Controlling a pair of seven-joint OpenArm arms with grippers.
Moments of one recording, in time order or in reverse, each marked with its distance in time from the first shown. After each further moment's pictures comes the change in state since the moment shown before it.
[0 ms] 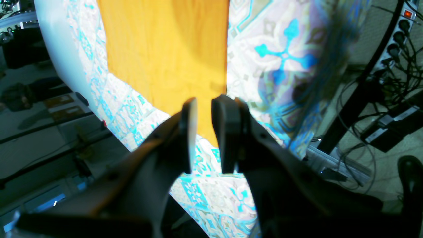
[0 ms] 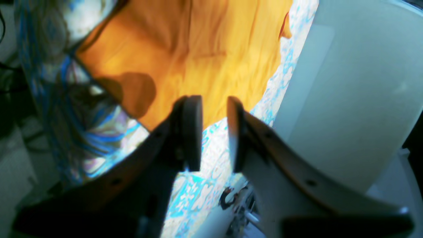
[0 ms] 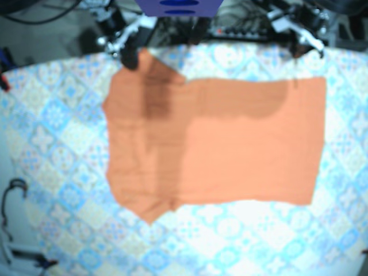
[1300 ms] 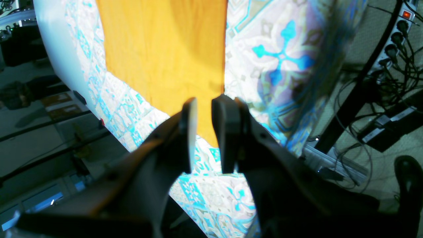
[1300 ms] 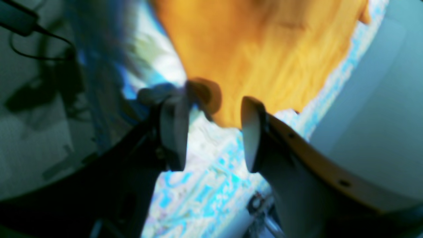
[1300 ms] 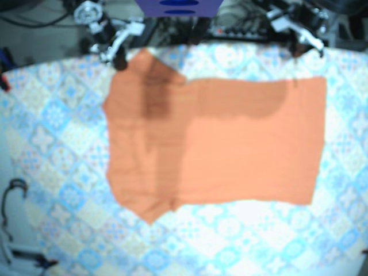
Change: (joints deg) left arm 0.1 0.5 0.0 0.0 0.0 0.0 0.2; right arm 8.1 3.1 -0.5 -11.7 6.0 5.6 1.9
